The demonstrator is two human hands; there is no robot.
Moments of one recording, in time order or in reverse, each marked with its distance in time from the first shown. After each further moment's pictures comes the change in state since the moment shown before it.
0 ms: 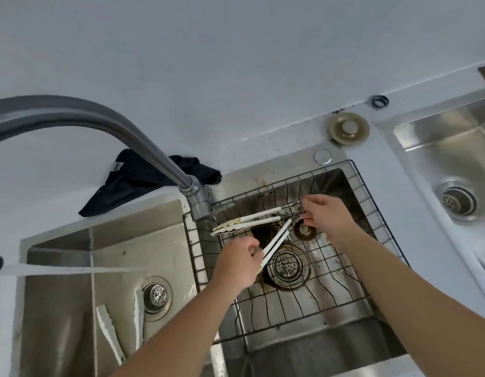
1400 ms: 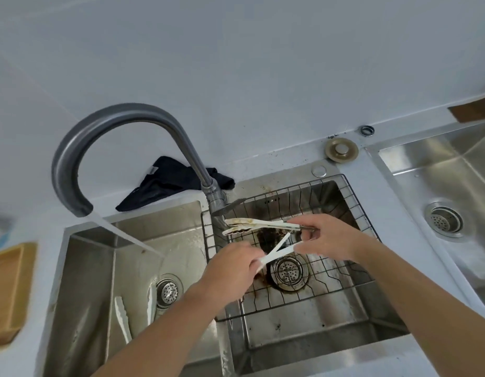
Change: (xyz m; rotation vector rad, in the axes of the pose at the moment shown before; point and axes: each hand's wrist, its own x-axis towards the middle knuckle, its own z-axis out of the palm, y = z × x) left_hand -0.095 0.019 -0.054 0.333 0.041 0.395; right_hand -0.105 -0.031 -0.031 -0.678 -0.508 -0.416
